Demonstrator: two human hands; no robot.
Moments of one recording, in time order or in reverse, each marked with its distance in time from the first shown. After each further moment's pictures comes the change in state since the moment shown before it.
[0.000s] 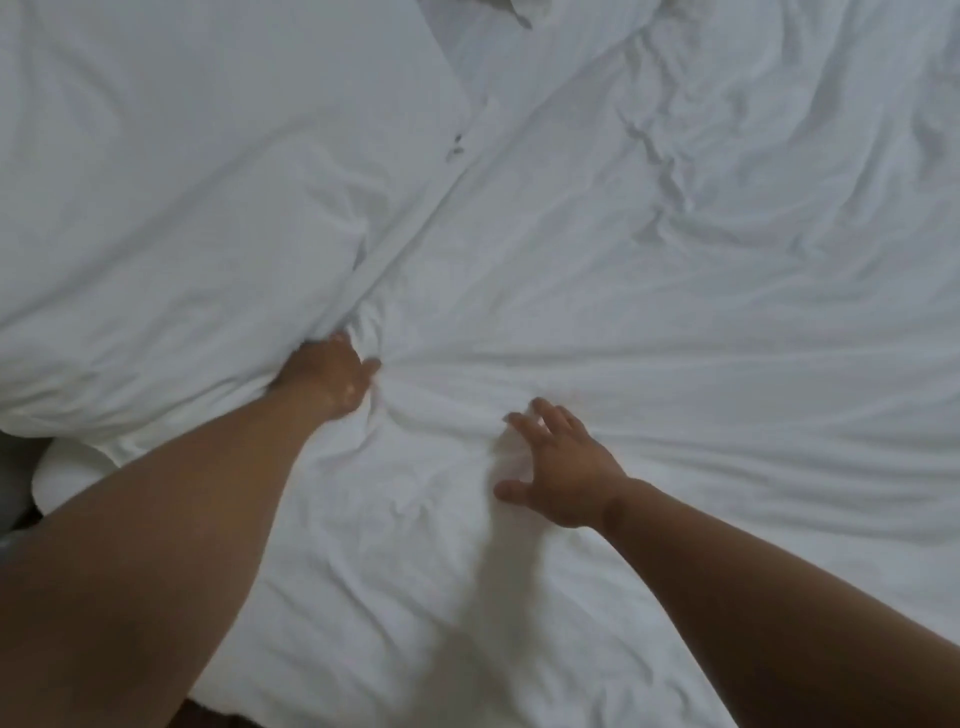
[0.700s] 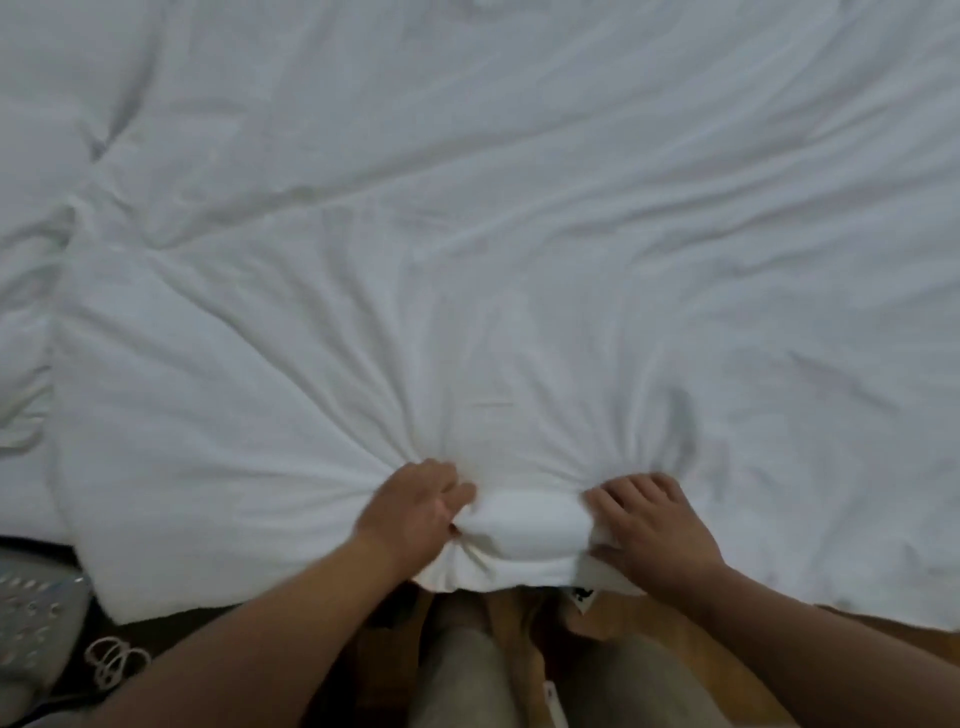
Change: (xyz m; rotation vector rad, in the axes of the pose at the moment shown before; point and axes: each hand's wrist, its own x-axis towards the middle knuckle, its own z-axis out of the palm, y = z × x) left_hand -0.287 0.136 0.156 0.141 -0.216 1.088; right_hand -0.291 0.145 0.186 -0.161 0.101 0.091
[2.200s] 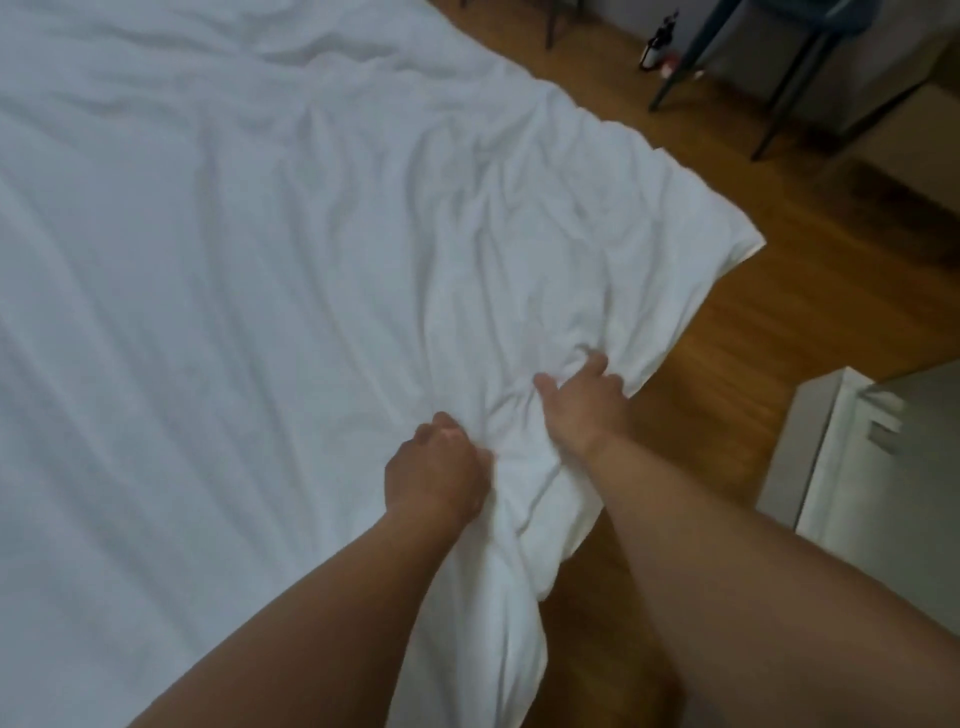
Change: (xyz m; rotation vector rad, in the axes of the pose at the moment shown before) left_hand 0.501 0.575 0.097 0.174 -0.220 0.087; right_hand -0.291 0.512 0.136 1.081 0.524 1.739
